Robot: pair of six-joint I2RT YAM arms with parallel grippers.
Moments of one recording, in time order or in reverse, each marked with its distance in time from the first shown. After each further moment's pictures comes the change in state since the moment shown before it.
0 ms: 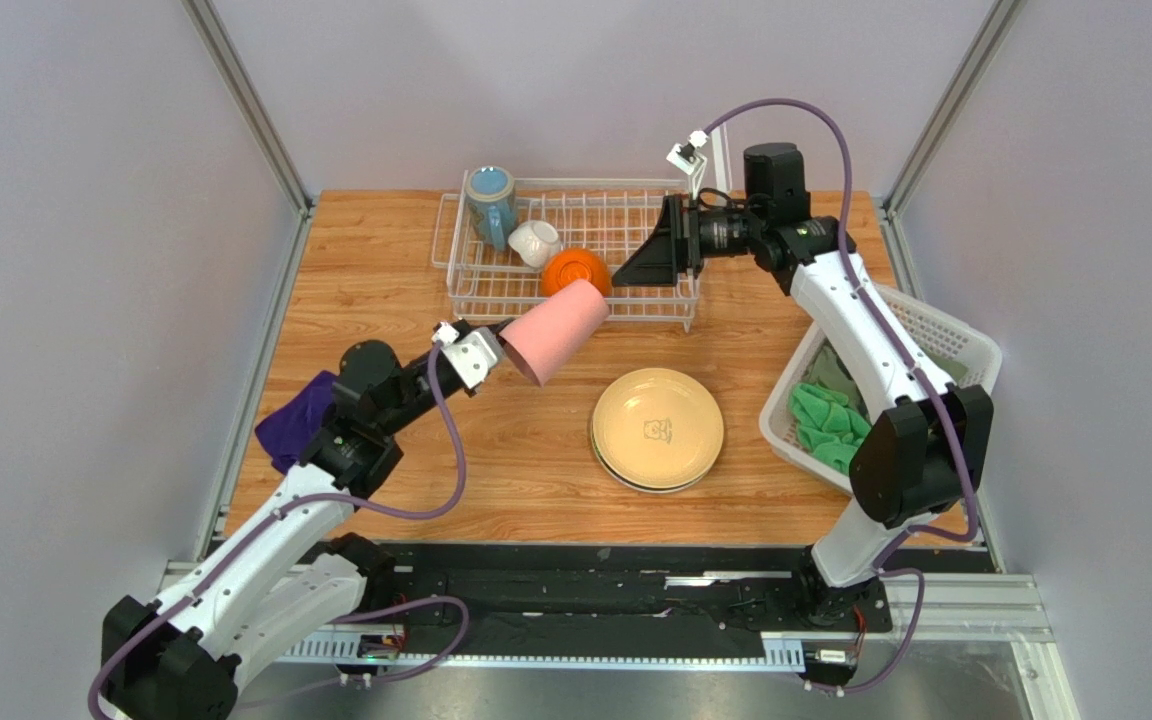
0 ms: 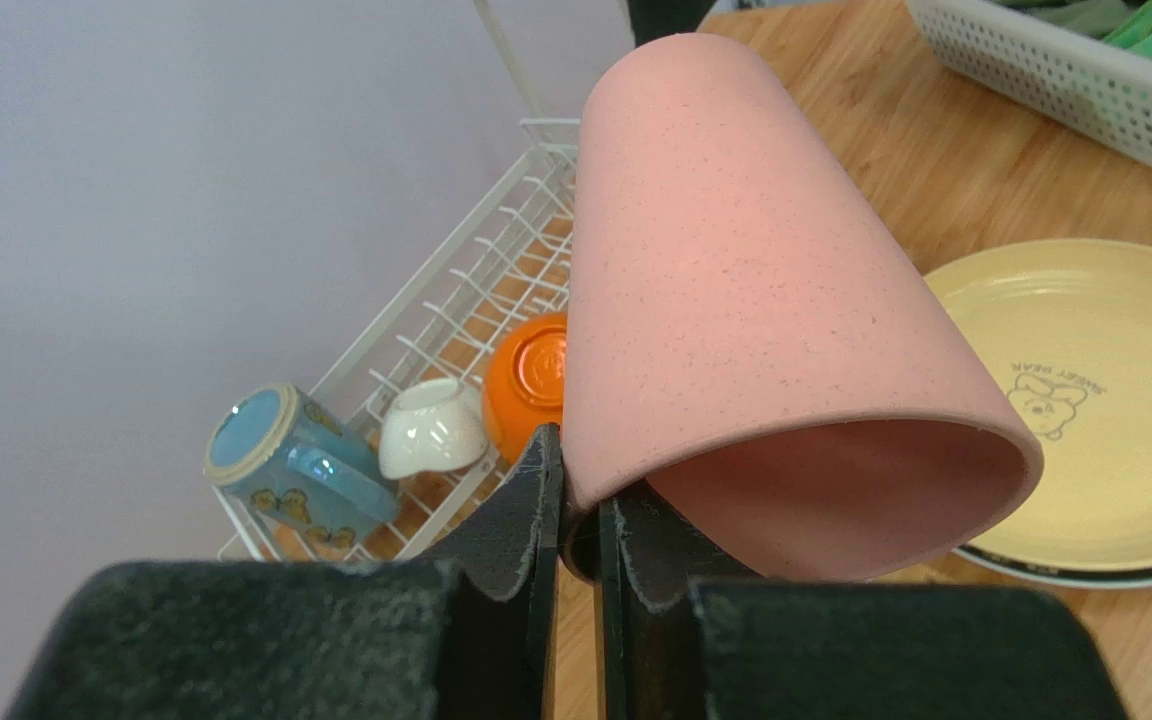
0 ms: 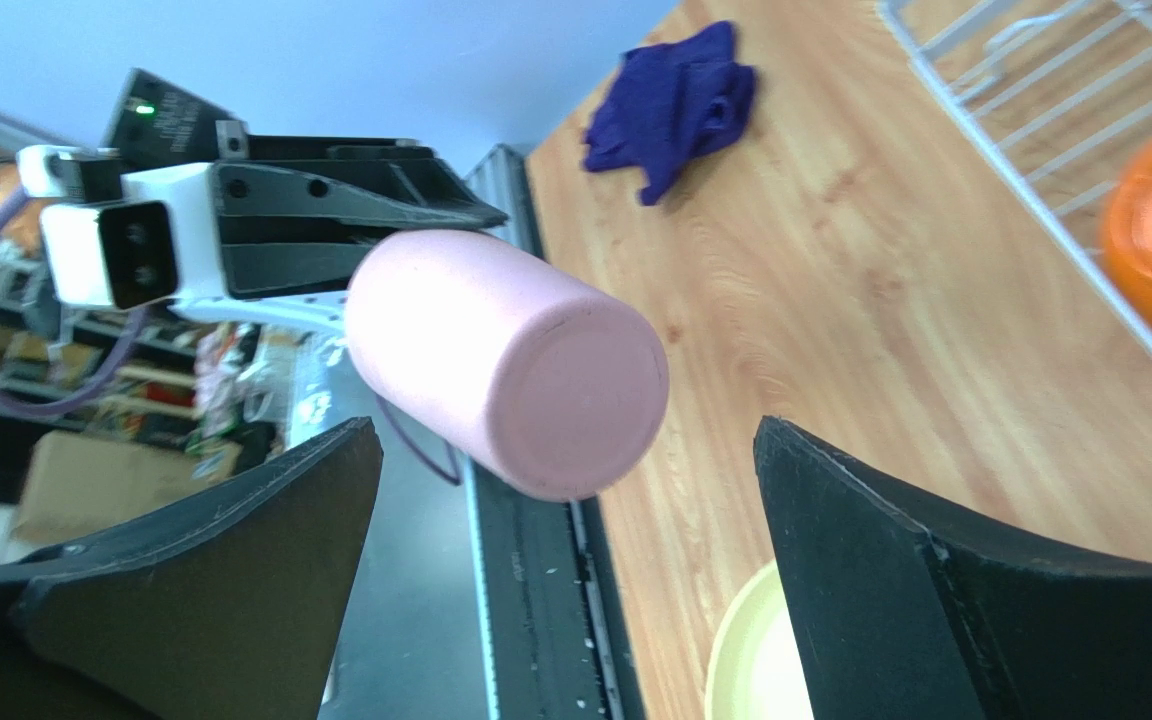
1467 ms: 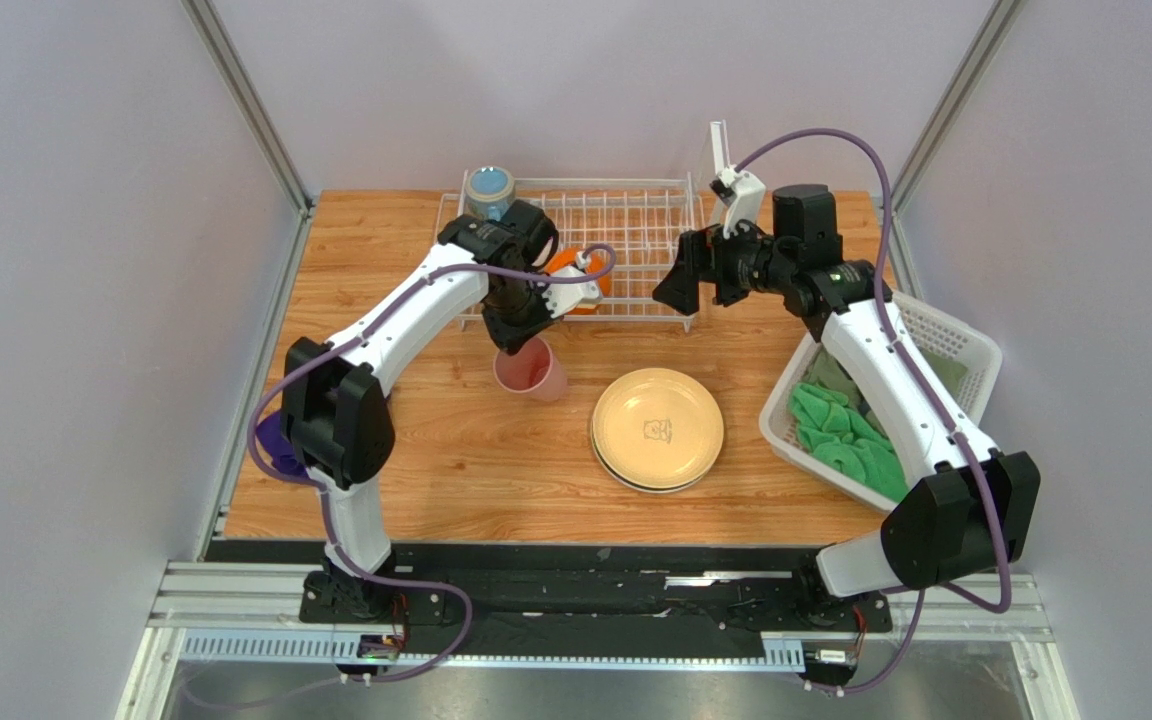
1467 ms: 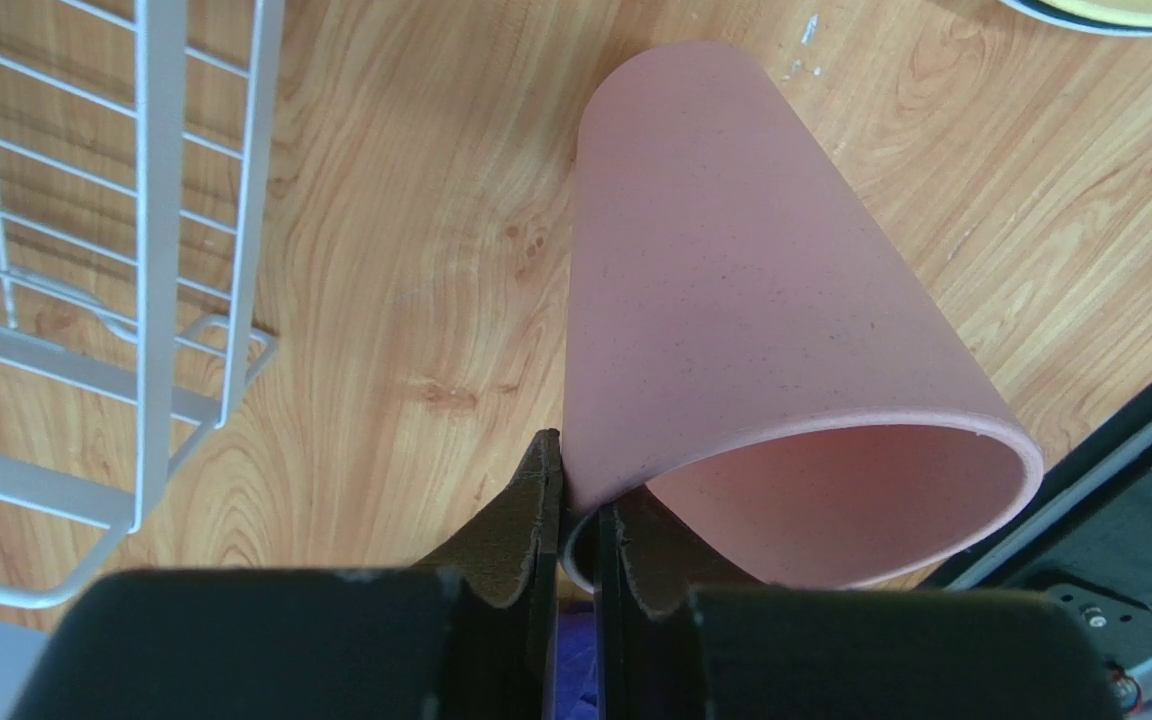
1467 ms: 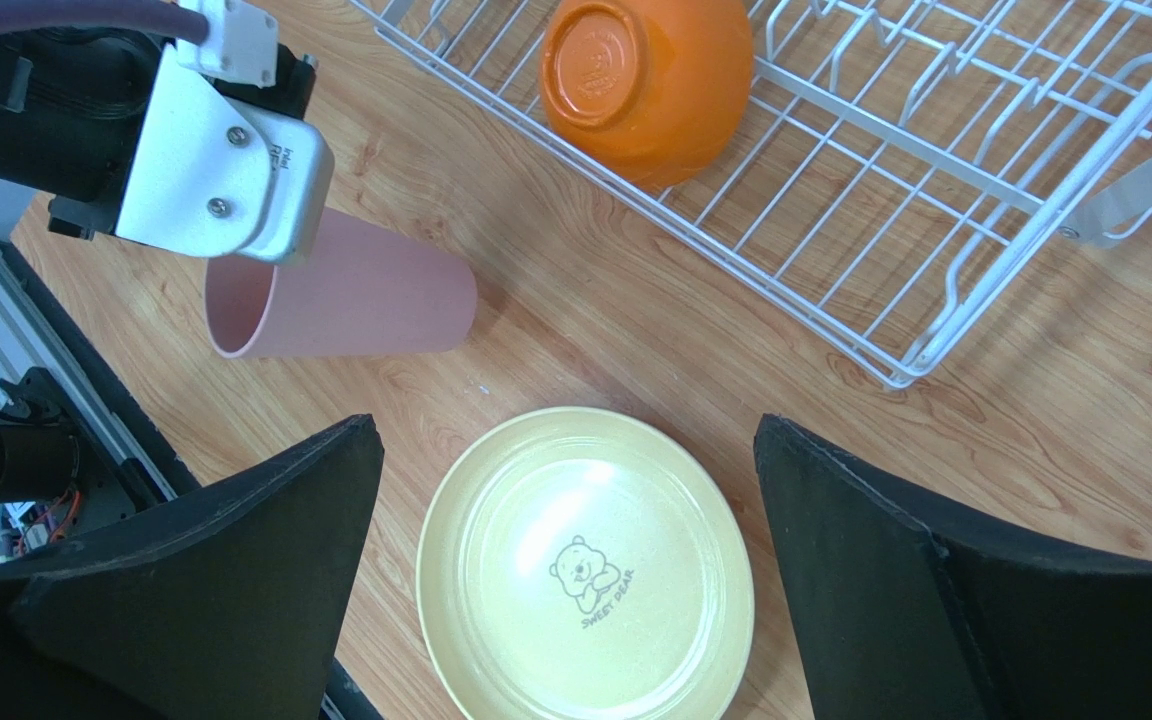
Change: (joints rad) left arm -0.040 1.028 1.160 -1.478 -0.266 0.185; right arm -0.032 -0.238 -0.232 -0.075 0.615 -0.233
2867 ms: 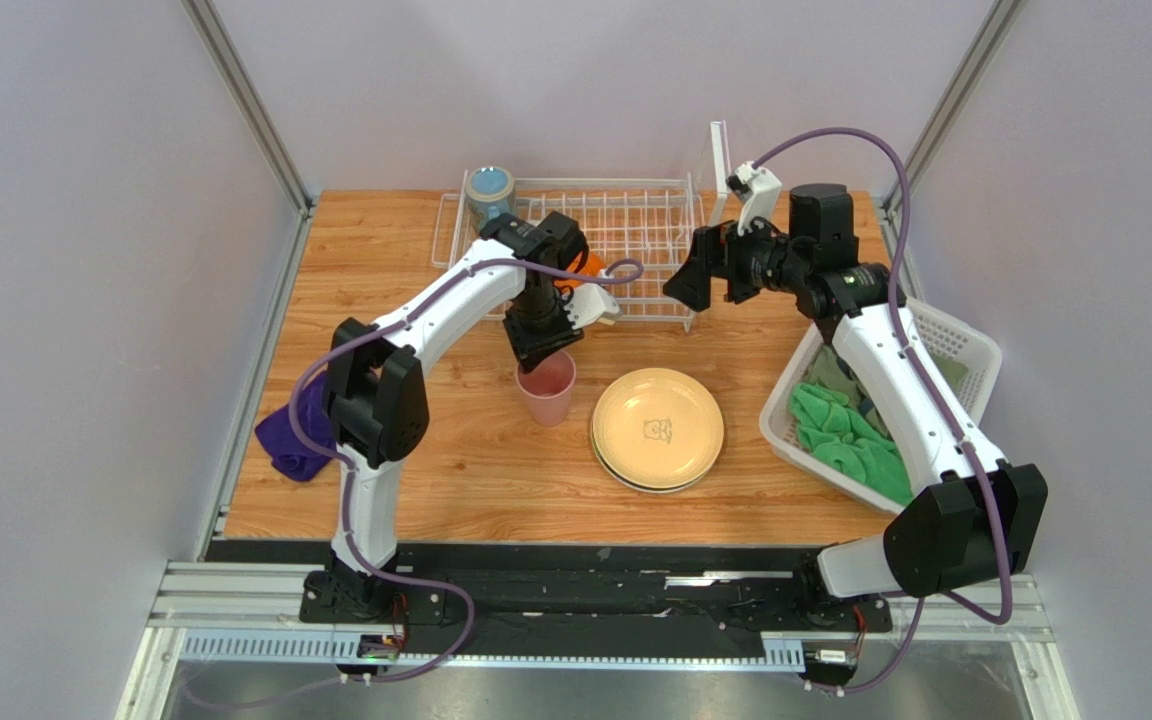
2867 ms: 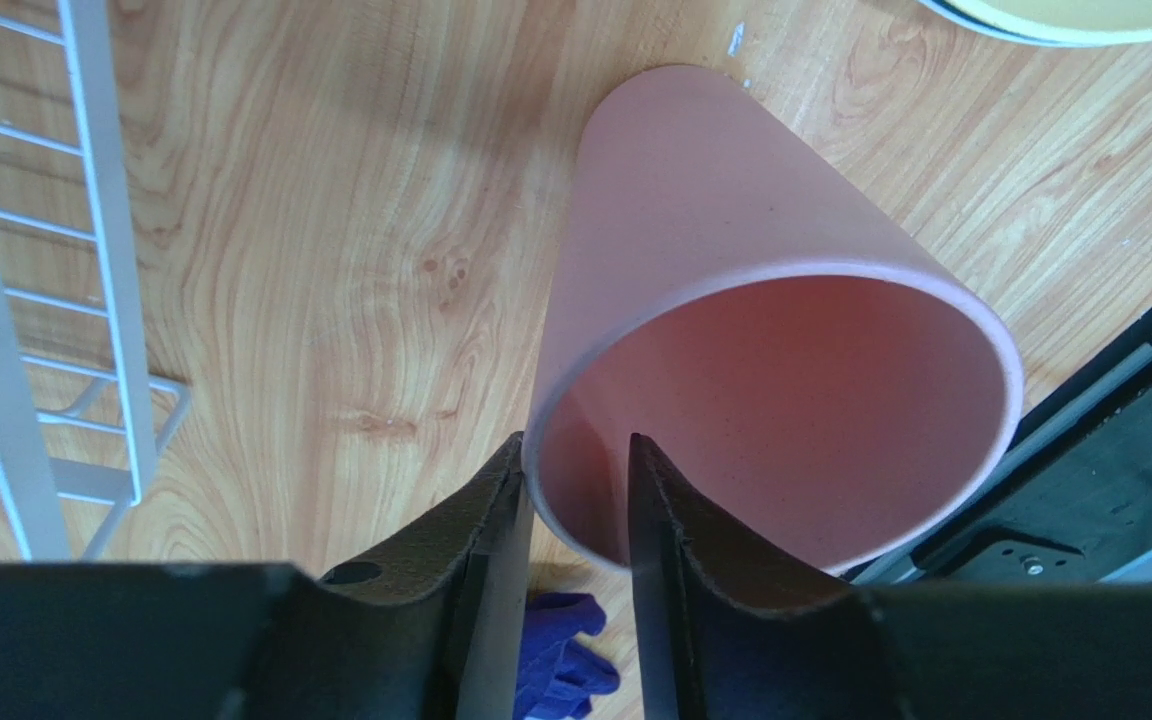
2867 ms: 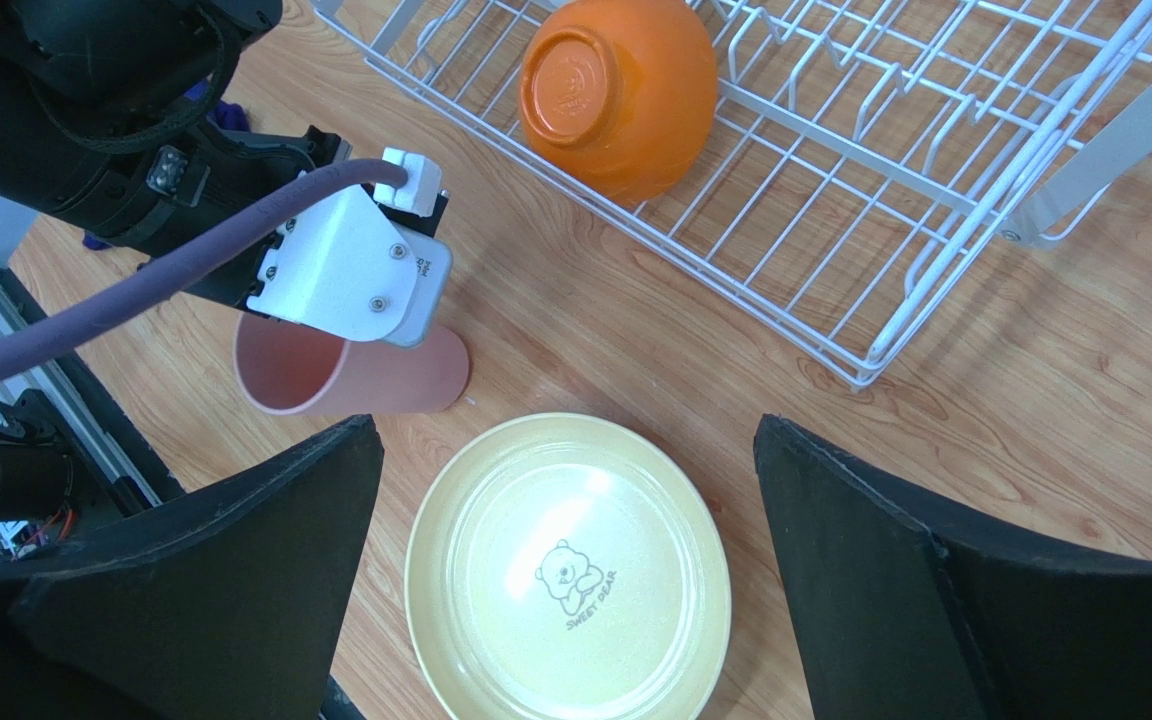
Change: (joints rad) left arm -0.060 0.181 0.148 -0.147 -0.010 -0.033; right arm -0.044 -0.033 -0.015 0.015 -0.019 -0.001
